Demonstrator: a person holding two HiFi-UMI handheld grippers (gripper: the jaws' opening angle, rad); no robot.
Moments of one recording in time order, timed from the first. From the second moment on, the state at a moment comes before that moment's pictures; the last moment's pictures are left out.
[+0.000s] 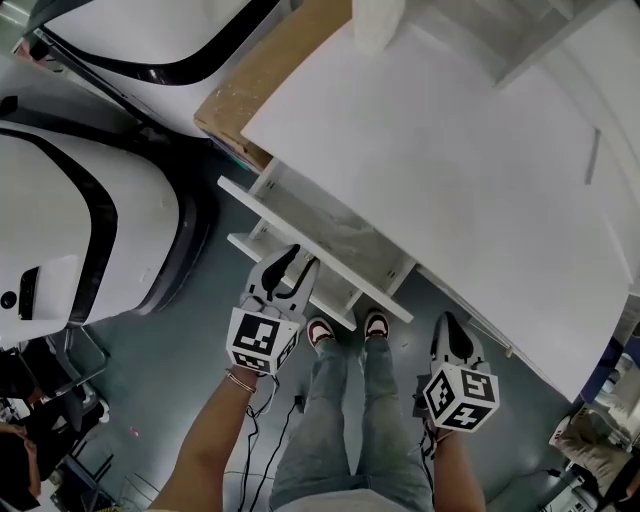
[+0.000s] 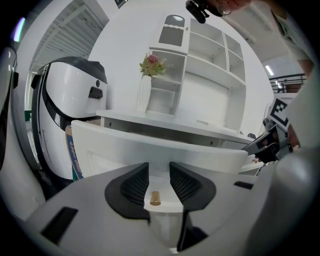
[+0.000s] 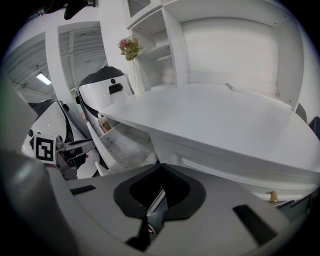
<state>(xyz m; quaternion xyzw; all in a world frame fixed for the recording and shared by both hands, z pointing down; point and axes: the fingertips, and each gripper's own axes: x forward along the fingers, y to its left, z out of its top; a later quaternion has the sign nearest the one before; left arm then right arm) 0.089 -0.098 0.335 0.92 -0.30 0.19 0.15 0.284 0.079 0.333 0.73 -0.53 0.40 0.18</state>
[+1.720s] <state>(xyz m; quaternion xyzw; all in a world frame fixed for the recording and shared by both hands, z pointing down) 0.152 -0.140 0.333 0.92 -0.31 0.18 0.14 0.307 0.096 0.331 0.72 -0.52 0.41 0.17</state>
